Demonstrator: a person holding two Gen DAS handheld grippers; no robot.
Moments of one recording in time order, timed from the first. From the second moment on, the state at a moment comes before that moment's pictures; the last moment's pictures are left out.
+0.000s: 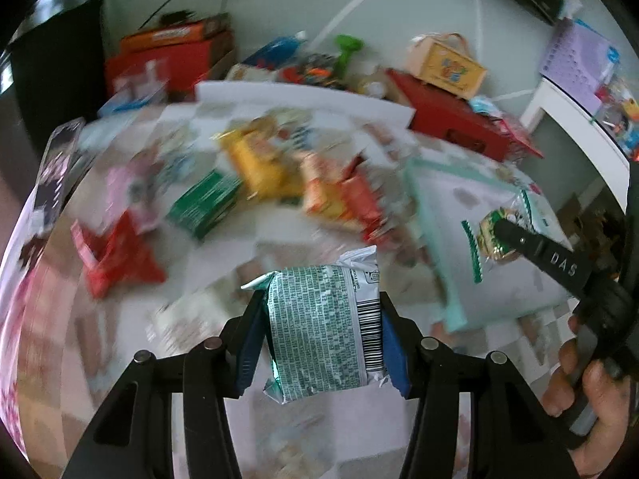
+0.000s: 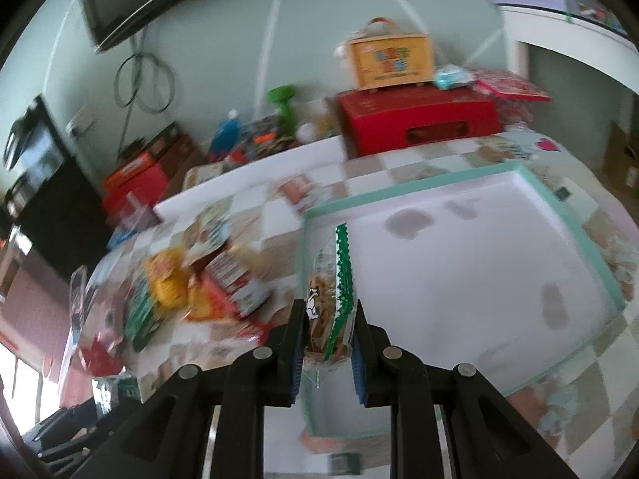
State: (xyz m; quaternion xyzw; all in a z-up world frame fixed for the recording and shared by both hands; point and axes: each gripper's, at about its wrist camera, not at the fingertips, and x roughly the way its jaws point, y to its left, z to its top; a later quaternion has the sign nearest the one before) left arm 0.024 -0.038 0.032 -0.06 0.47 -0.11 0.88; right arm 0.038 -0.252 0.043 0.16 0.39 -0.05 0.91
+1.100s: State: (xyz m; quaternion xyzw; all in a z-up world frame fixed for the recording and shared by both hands) left arm 0.114 -0.251 0.007 0.05 0.49 -0.26 0.83; right arm 0.014 -0.413 0.017 0.21 0.38 -0.28 0.85
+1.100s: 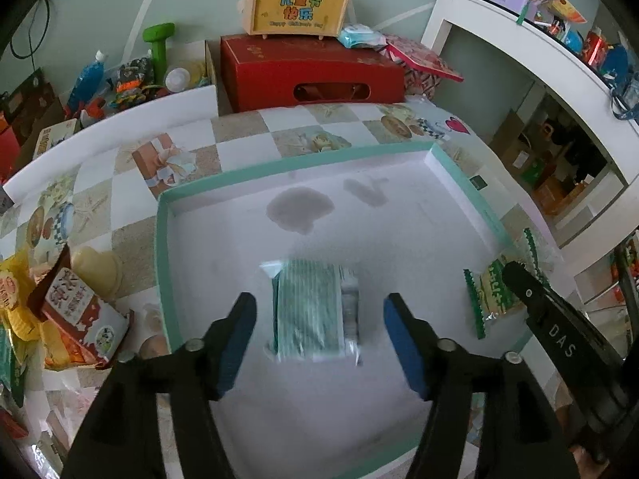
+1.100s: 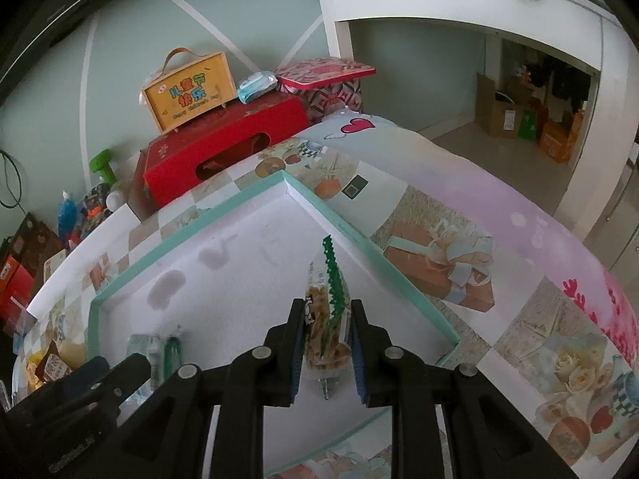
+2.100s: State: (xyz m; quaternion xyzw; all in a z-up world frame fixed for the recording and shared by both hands) left arm 0.106 -0.108 0.030 0.00 0.46 -0.08 0.88; right arm 0.018 -0.388 0.042 0.21 0.35 -0.24 0.88
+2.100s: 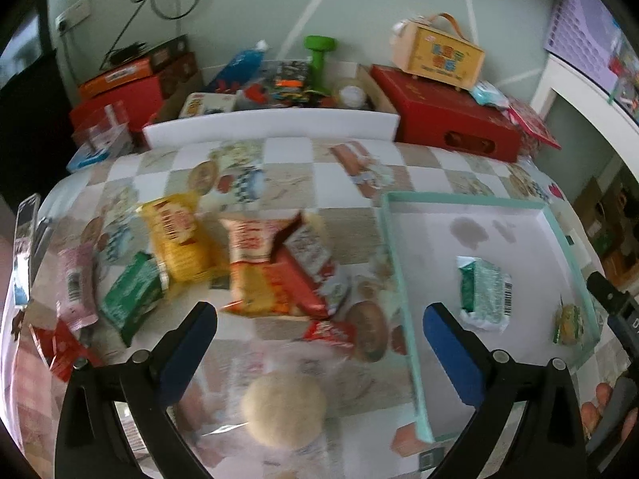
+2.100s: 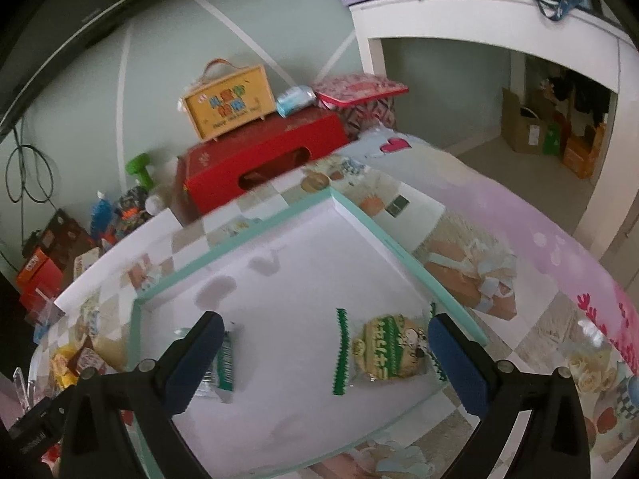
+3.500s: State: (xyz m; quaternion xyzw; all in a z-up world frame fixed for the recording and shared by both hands) left arm 0.058 0.084 -0.016 -0.17 0.54 0.03 0.82; right arm 0.072 -0.136 0.008 0.09 0.49 0.03 0.87
